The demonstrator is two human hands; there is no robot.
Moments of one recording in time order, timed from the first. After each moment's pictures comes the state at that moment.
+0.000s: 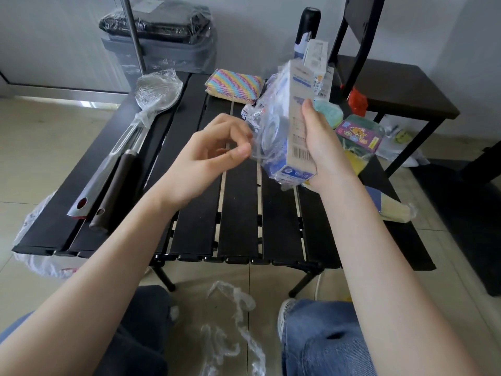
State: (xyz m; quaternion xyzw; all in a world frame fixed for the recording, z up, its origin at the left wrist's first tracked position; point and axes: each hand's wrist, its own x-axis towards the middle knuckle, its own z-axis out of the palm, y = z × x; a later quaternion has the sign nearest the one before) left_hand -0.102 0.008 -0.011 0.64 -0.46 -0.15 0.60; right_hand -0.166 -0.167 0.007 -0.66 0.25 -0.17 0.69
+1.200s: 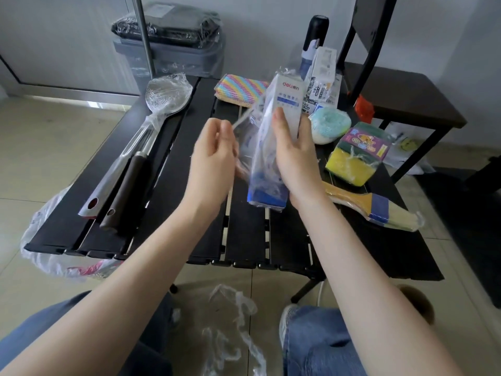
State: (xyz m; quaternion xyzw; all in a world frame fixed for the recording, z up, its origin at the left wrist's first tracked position) left_hand -0.117 -0.011 -0.010 0.69 -0.19 -0.02 0.70; right_hand -0.154 -0.133 -0.011 -0.70 0.18 -0.24 0.65
